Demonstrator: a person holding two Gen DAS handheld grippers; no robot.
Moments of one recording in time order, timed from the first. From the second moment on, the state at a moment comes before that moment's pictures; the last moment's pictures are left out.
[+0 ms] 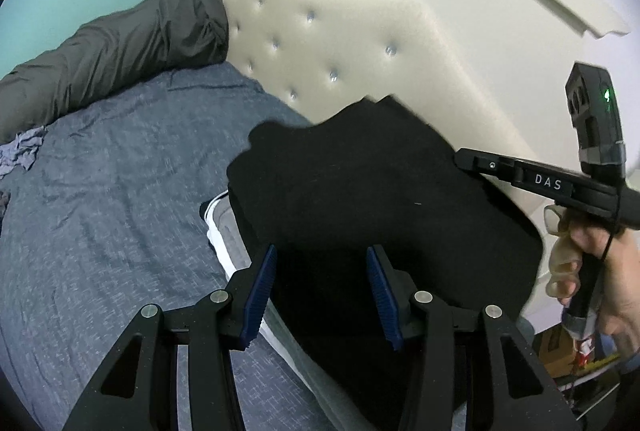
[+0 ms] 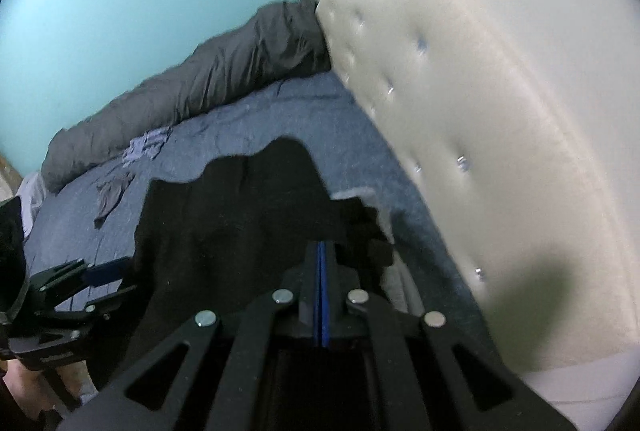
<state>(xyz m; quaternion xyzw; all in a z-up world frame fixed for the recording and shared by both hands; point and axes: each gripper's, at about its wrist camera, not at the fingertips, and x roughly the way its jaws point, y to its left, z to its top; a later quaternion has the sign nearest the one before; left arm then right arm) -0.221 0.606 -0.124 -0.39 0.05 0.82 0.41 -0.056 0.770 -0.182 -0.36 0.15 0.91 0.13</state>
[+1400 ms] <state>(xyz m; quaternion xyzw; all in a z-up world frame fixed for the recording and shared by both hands) -0.105 0.433 -0.075 -0.35 0.02 0.87 0.35 0.059 0.592 -0.173 -0.29 0.18 0.92 0.17</state>
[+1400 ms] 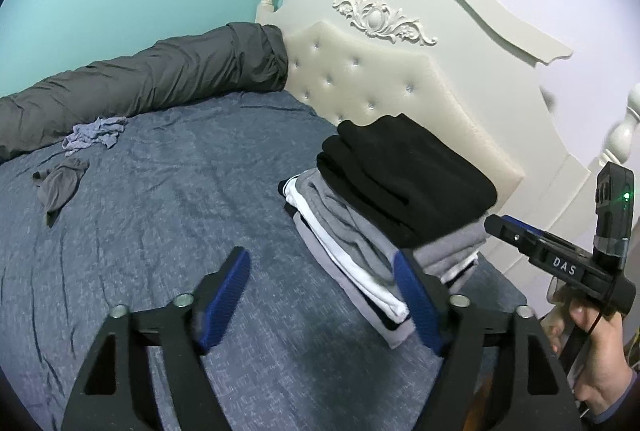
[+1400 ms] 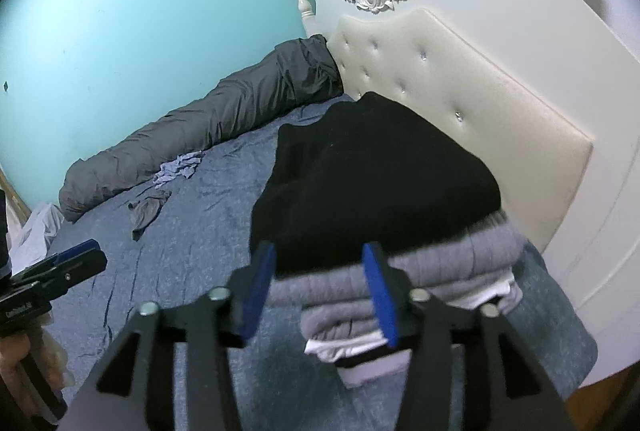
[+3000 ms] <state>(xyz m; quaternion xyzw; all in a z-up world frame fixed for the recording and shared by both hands) 0.020 0.380 -0.071 -0.31 0.04 0.87 0.38 0.203 0.463 -0.163 -0.28 0.17 0.91 0.26</state>
